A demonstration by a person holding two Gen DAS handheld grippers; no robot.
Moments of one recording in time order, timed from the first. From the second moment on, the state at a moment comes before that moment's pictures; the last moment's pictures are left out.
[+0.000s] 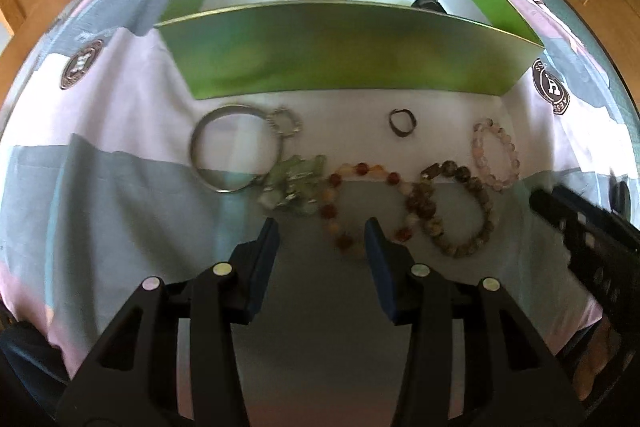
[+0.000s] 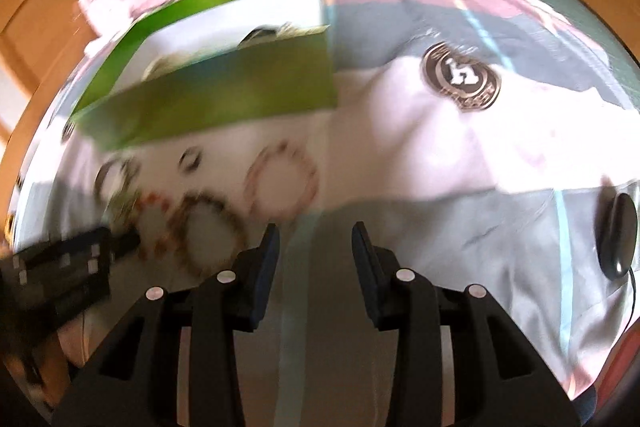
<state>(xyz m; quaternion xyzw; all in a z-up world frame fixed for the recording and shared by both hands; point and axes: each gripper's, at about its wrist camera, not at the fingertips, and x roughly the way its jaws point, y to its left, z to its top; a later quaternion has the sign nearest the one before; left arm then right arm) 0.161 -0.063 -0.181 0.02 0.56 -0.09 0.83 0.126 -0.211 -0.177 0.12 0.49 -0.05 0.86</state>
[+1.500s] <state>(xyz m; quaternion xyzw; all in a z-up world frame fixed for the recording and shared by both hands) 0.130 -0.033 -0.190 0.07 0.56 -0.08 0.82 0.113 -0.192 -0.198 0.04 0.50 -0.05 0.86</state>
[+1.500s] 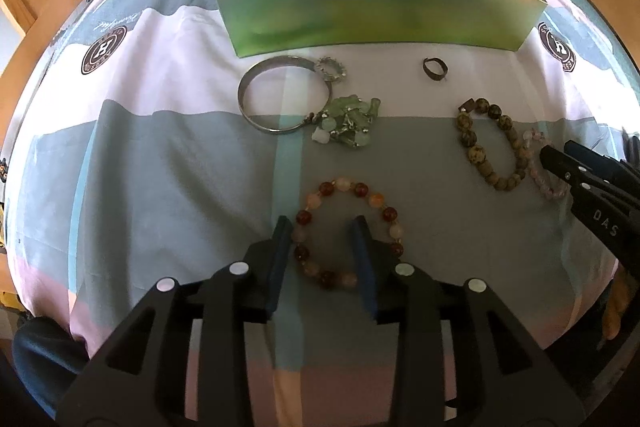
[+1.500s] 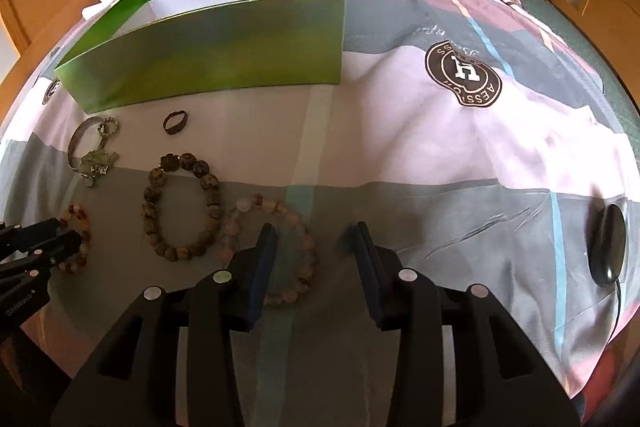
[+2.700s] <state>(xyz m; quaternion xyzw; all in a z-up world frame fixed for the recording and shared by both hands) 0.125 -0.026 -0.199 0.06 0.55 -0.08 0.83 0.113 -0.189 -0.201 0.01 0.49 -0.05 0.87</state>
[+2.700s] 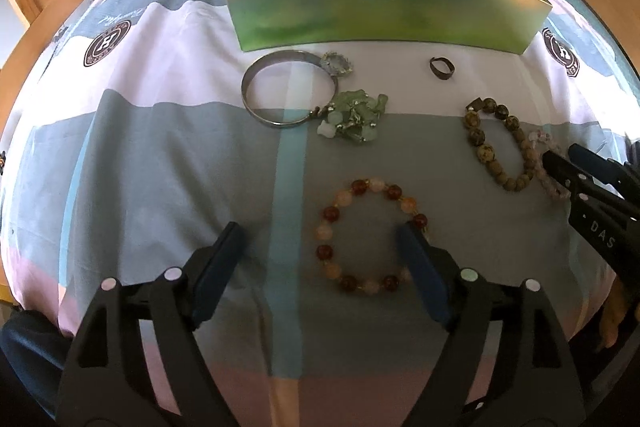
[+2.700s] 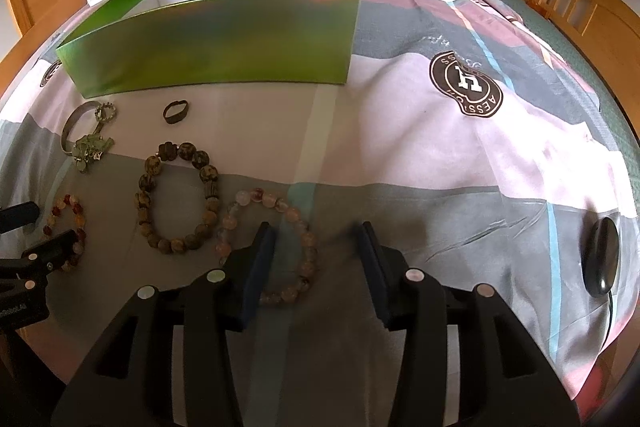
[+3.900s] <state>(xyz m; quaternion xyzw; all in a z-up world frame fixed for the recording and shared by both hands) 0.109 -0.022 -0.154 0.06 0.49 -0.10 0.86 0.096 -0.181 -0.174 0.03 0.47 -0.05 0.88</state>
